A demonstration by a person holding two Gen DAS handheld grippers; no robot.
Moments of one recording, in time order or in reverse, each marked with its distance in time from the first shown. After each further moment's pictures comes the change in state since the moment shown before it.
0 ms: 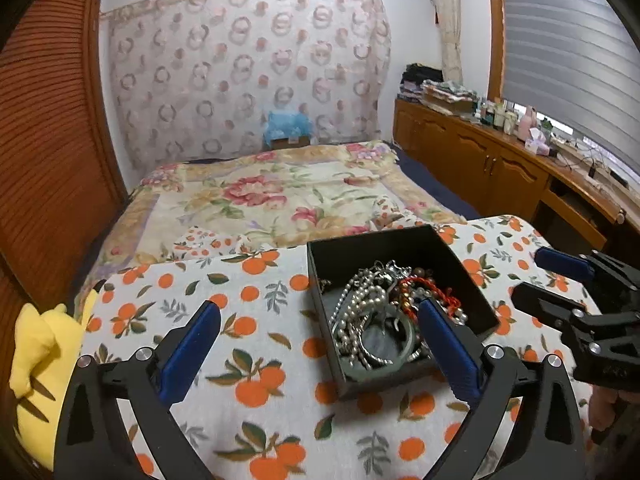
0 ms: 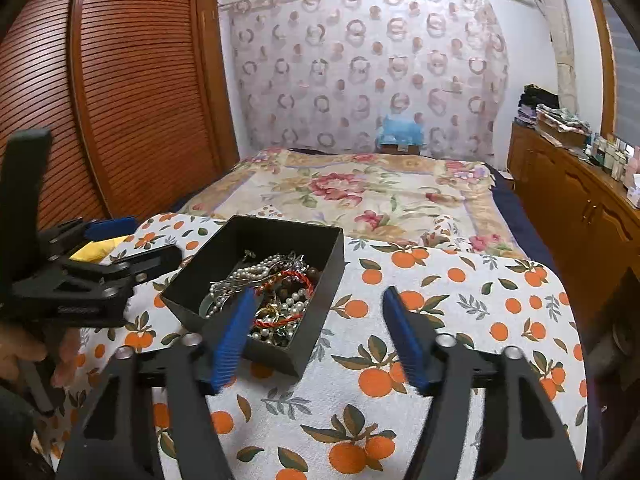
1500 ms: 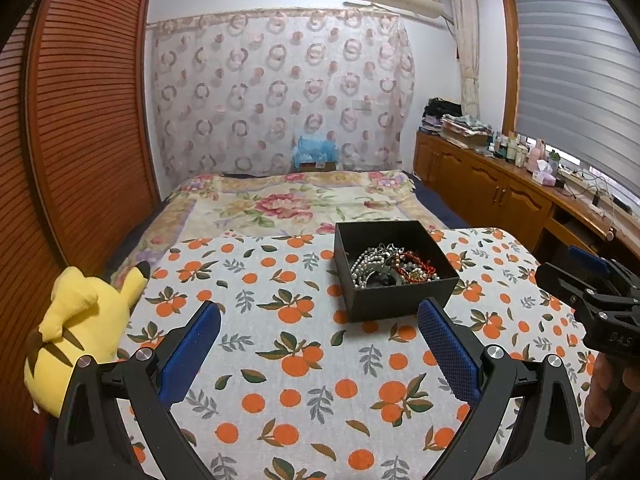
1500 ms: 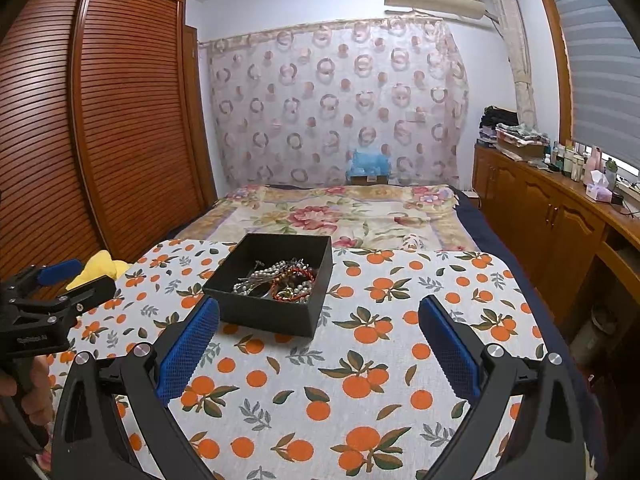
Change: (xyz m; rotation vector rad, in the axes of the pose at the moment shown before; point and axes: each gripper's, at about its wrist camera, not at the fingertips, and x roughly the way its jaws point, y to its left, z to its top) left arm -0.115 0.007 -0.056 -0.075 -0.106 0.079; right arm -0.094 0.030 -0.040 0.055 -0.140 -0.101
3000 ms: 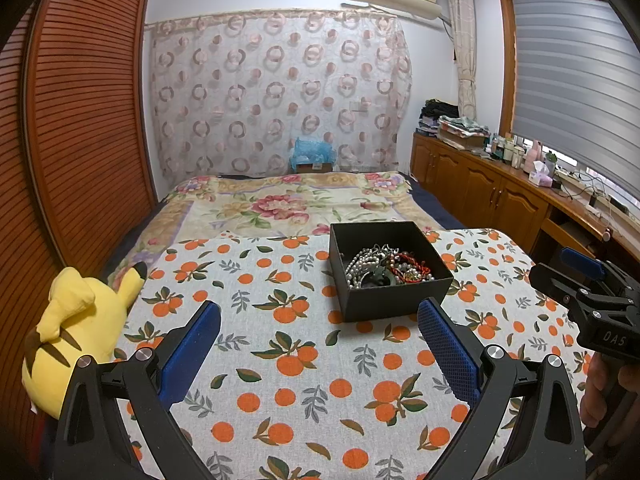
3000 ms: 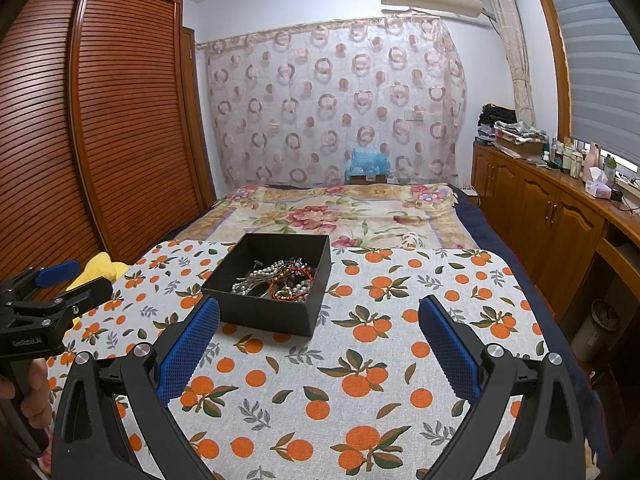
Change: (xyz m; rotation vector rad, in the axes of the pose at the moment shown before) left arm -0.001 -0.001 0.000 -0.001 -0.003 -0.002; right arm -0.001 -0.003 0.000 0.004 -0.001 -0.003
